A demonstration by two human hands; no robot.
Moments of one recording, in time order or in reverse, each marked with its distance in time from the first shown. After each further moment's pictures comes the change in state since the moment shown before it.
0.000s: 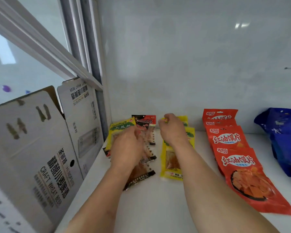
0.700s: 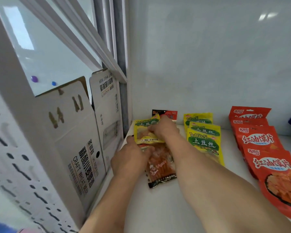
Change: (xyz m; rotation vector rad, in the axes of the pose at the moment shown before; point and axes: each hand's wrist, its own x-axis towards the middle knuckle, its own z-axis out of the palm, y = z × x) left_hand -0.013 -0.065 -0.022 0.263 -0.219 -0.307; right_hand 0.007 -0.054 0.095 -0.201 -0.257 0.161
